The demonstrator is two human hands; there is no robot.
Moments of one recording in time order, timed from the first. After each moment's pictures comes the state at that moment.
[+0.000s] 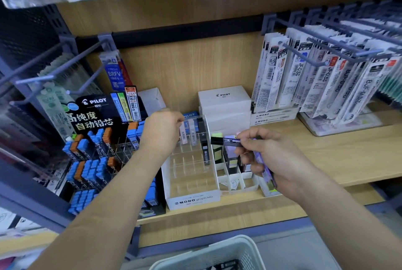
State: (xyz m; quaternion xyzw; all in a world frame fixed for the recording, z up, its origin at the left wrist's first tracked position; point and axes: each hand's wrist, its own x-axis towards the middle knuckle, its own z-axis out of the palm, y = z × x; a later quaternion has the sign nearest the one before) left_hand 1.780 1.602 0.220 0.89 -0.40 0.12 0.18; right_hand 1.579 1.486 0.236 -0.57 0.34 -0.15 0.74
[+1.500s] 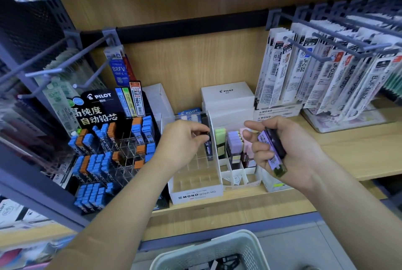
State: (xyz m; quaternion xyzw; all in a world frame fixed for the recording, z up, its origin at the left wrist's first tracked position) left_hand 1.736 1.608 0.215 0.85 -0.37 -0.07 0.37; right_hand 1.579 1.476 0.244 -0.33 0.34 -0.12 0.87
